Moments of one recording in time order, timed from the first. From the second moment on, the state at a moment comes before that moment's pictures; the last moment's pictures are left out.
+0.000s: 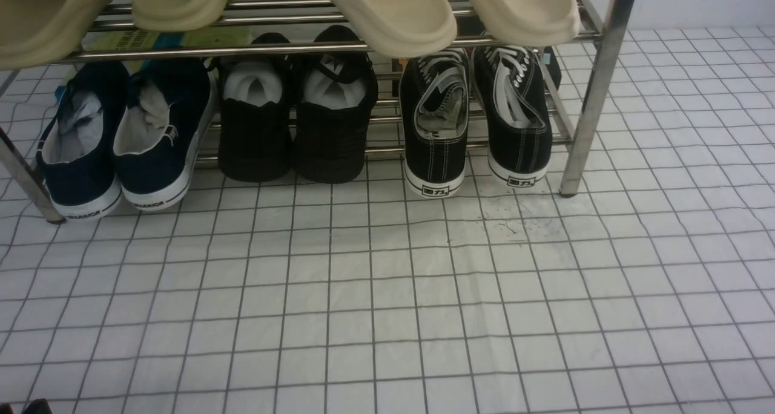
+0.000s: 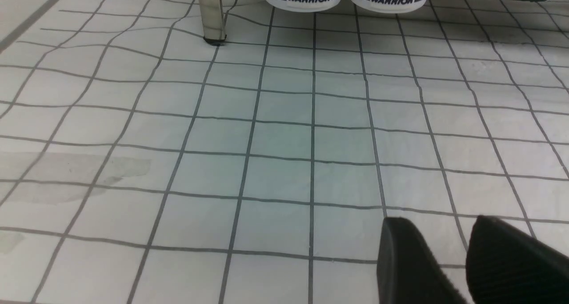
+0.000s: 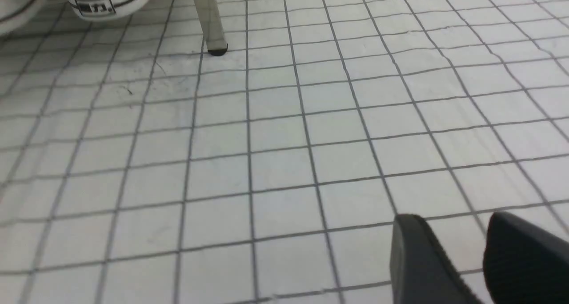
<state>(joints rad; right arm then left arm) -0.03 -0.01 0.01 0.12 0.39 0.08 -0.01 -0.01 0.02 0.15 0.38 -0.20</state>
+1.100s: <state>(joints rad) -0.03 0.78 -0.65 0.30 0.95 0.04 -0.01 -0.01 0.02 0.15 0.38 -0.20</state>
